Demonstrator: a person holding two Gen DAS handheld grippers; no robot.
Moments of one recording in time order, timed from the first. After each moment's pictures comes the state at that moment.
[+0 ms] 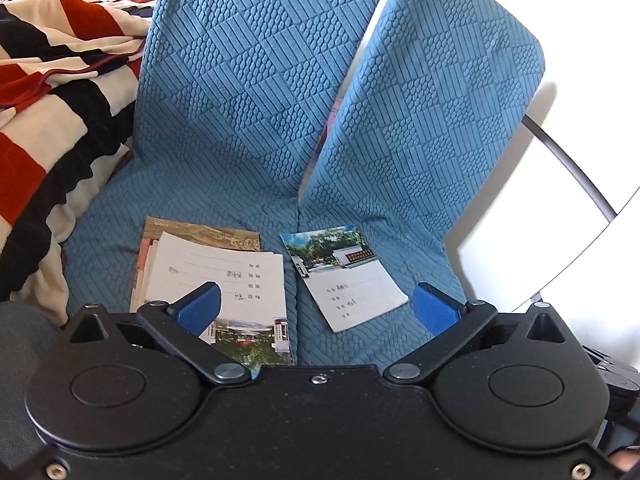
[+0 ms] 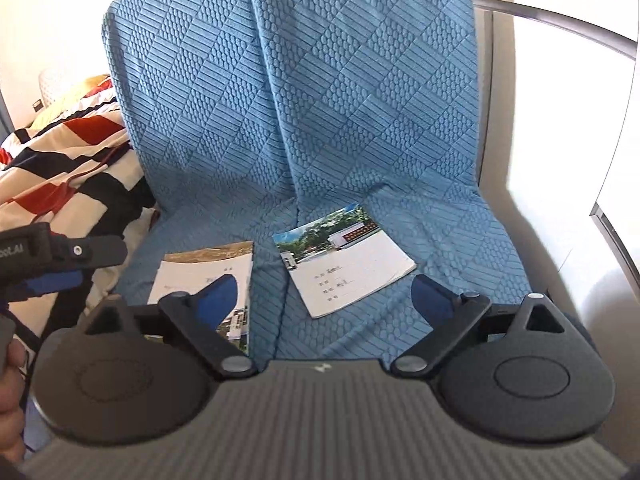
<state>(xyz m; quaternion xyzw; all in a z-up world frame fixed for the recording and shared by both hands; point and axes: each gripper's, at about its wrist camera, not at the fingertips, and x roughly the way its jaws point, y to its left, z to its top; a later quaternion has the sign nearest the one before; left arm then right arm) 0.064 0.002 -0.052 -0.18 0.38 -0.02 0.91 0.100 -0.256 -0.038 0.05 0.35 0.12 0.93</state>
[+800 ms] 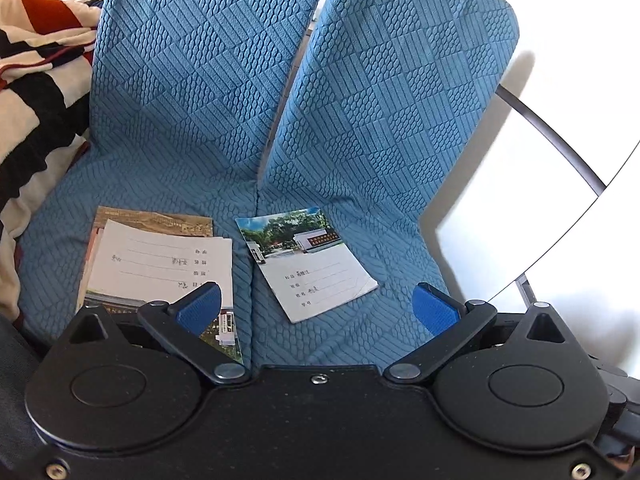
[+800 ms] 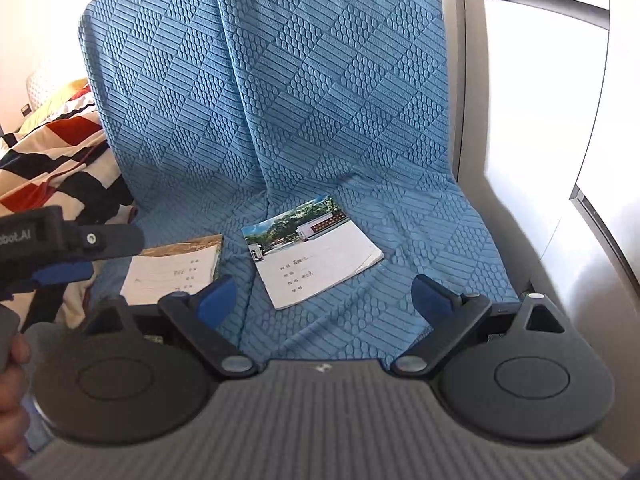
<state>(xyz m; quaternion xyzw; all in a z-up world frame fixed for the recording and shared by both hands) 0.083 -0.052 -0.075 -0.17 0.39 -0.05 0.91 0.104 -0.291 -0.066 0.06 0.35 0.11 0.93</state>
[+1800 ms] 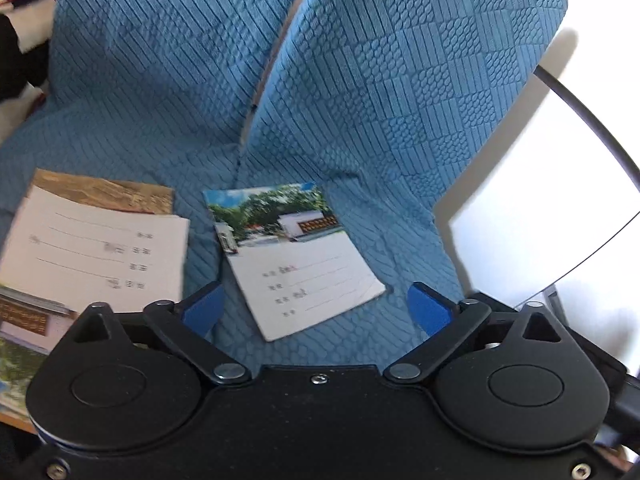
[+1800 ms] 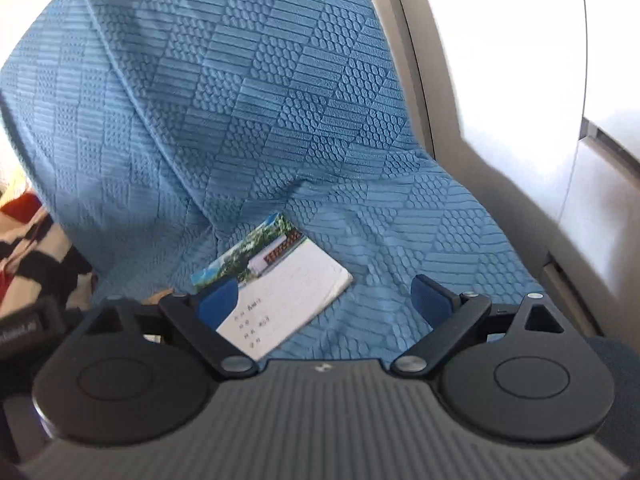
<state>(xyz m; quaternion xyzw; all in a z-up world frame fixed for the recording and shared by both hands) 0.172 -0.079 -0.165 -0.21 0.42 -0.06 0.88 0.199 -0.339 -0.138 0.19 0.35 0.05 0.92</state>
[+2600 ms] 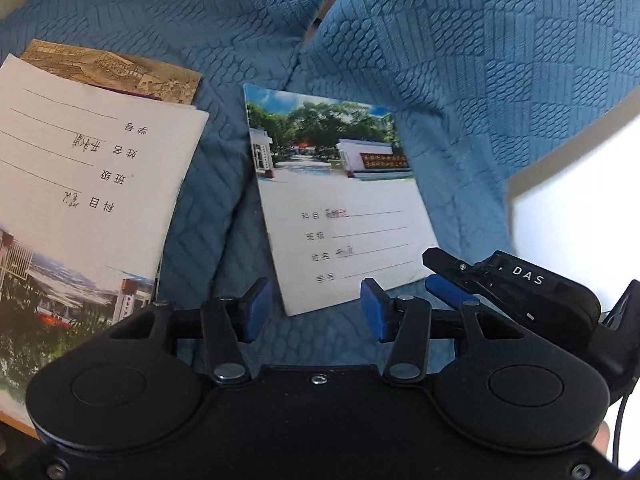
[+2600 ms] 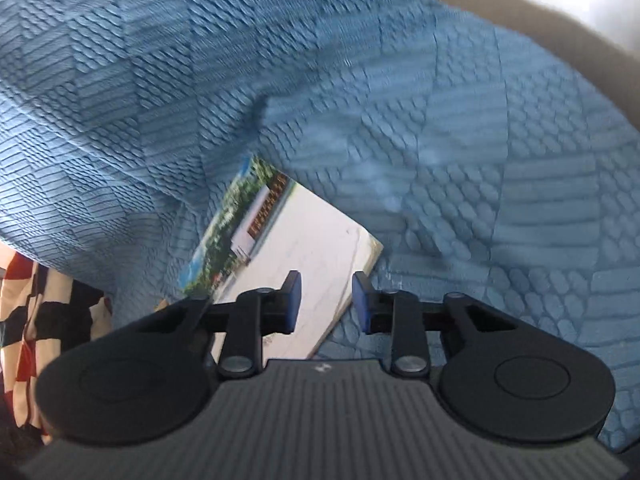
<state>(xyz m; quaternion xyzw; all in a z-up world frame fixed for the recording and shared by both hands) 0.225 -0.078 -0.255 -0.27 0.53 0.01 0.80 0.303 -0.335 -0.242 0.32 0.50 0.07 0.80</state>
